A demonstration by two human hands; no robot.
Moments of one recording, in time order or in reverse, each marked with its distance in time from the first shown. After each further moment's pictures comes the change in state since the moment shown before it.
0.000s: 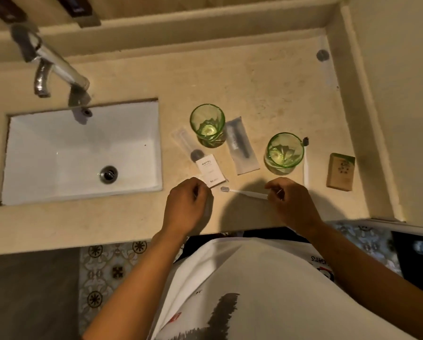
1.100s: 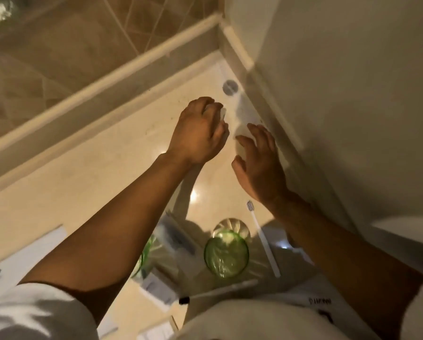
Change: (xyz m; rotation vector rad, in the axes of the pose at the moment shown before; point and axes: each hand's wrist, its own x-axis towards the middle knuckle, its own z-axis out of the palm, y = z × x) left_hand 0.343 0.243 0.140 0.390 -0.266 0.812; right_hand 0.216 0.059 -0.101 -0.241 0.417 0.118
